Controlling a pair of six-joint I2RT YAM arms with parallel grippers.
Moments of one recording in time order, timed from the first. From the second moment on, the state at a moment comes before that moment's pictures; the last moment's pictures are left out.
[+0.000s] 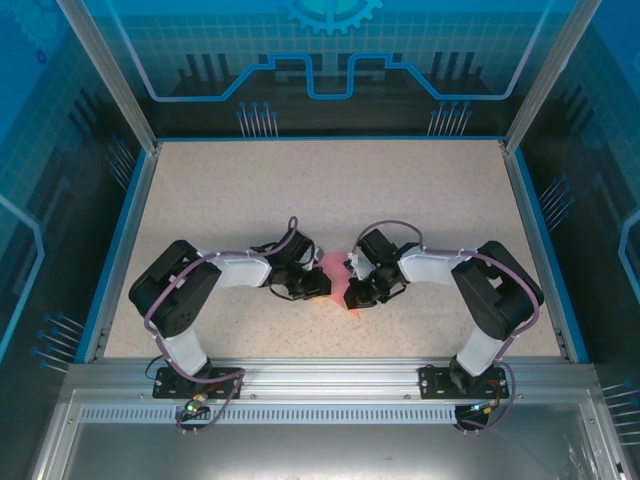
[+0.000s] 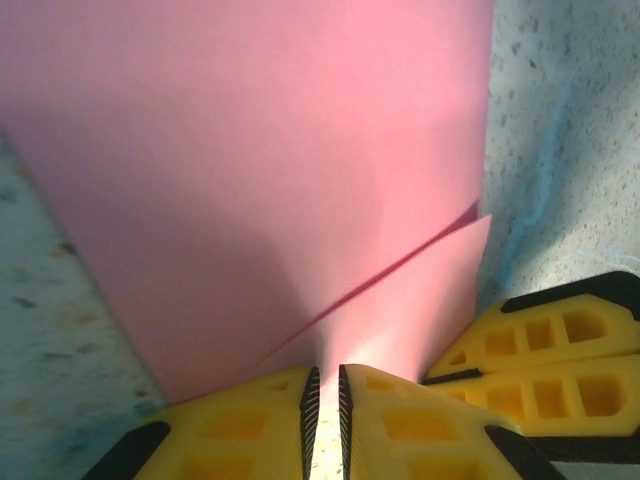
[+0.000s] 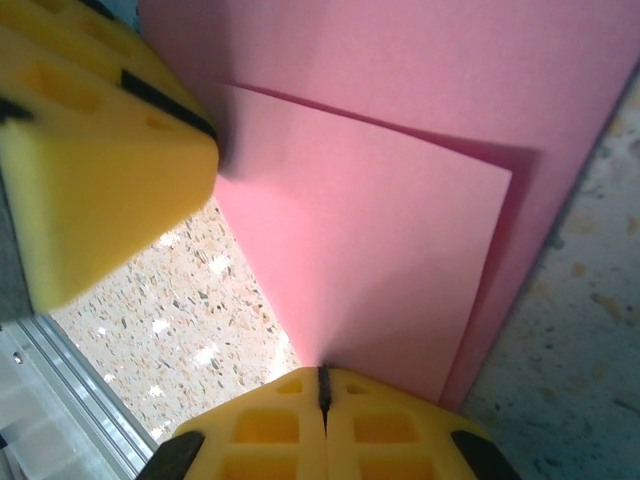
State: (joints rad) left arm -0.60 1.75 0.81 -0.14 0.51 -0.76; right arm 0.62 1.70 0.81 -0.43 -0.56 0.37
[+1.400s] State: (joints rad) left arm -0.60 1.56 0.63 -0.02 0.51 -0.96; right arm 0.57 1.62 0.85 -0.41 -0.42 0.19
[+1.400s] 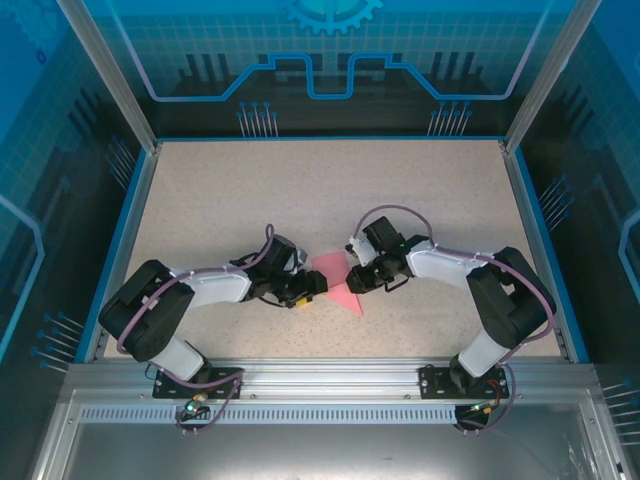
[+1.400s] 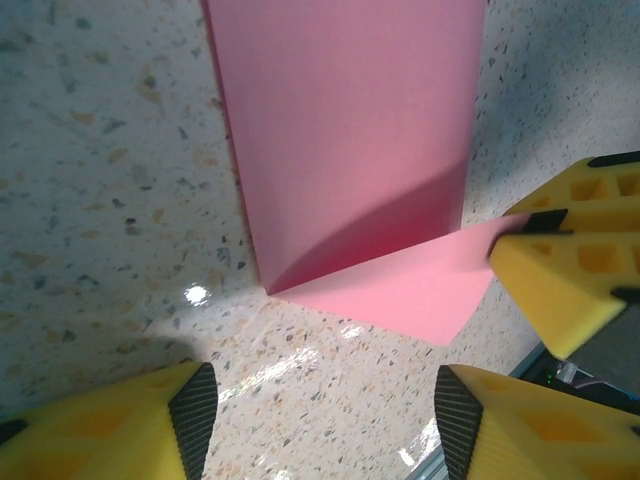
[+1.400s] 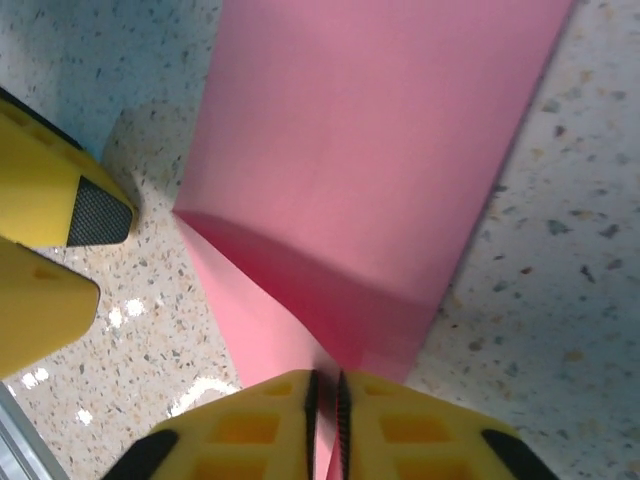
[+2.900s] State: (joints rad) left arm -0.64 1.64 0.78 0.04 0.52 -1.06; right arm 0.89 1.32 0.64 -0.35 -0.01 0.15
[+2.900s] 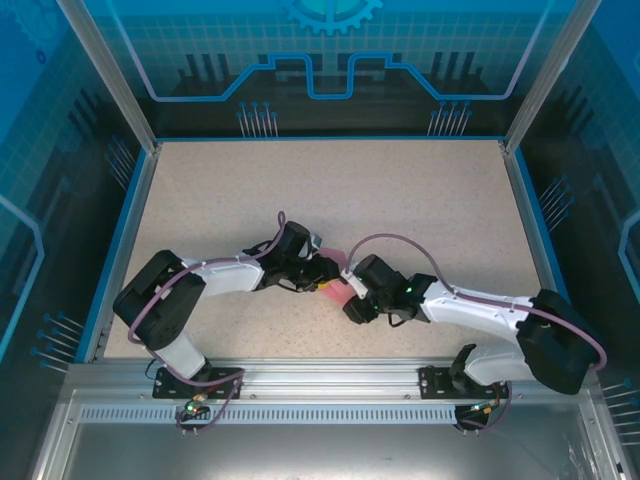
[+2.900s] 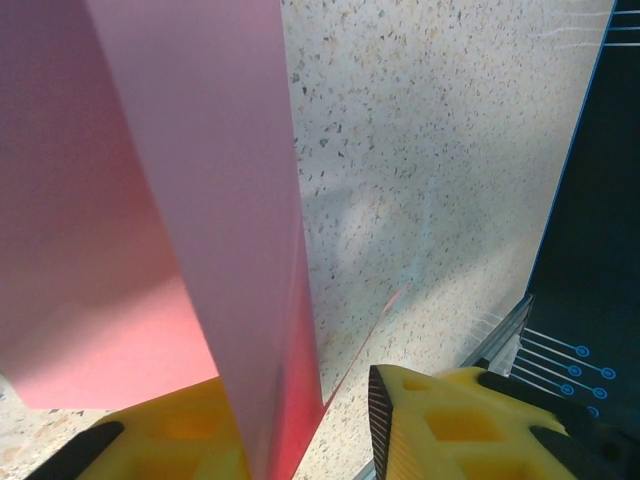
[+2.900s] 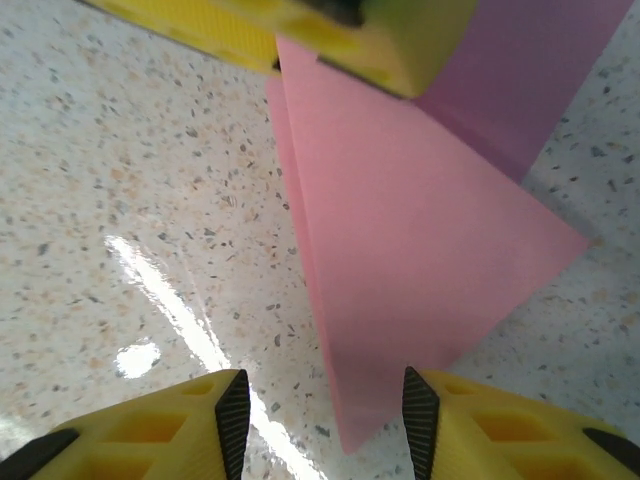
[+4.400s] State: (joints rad) left arm -0.55 1.34 0.71 -0.17 0.44 -1.02; right arm 0.85 1.48 0.64 -0.24 -0.09 0.18
